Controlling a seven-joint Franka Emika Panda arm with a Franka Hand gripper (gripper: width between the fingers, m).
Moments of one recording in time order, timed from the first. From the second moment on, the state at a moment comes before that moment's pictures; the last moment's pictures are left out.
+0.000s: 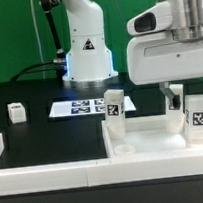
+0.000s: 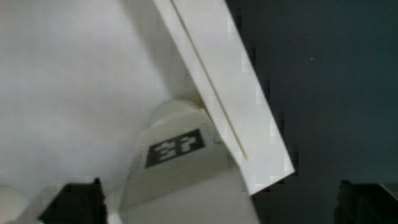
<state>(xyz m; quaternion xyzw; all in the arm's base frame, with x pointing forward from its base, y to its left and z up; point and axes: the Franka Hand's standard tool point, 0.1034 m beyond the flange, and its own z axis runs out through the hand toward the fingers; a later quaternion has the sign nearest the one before) 0.625 0.127 0.087 -0.97 0.22 -0.01 0.07</state>
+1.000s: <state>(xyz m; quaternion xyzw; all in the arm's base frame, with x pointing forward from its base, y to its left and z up) 0.628 0.127 0.086 -0.77 0.63 0.02 0.11</state>
